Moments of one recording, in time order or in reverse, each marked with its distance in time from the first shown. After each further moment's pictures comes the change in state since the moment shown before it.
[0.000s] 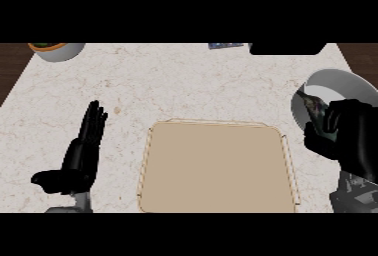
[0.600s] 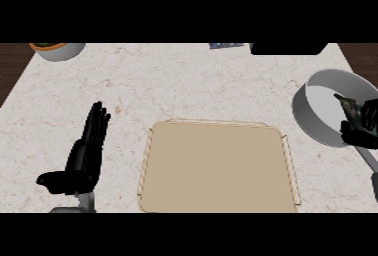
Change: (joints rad) left arm 0.002 -0.021 0.000 0.016 -0.014 -0.005 -0.020; right arm -0.016 -0.137 -0.281 0.365 -0.258 -0.081 -0.322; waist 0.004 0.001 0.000
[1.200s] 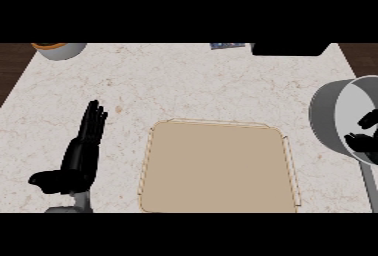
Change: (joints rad) left arm -0.003 0.007 0.017 -0.018 0.009 -0.018 0.011; right arm -0.094 -0.064 -0.121 0.456 -0.077 0.030 -0.091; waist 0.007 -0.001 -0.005
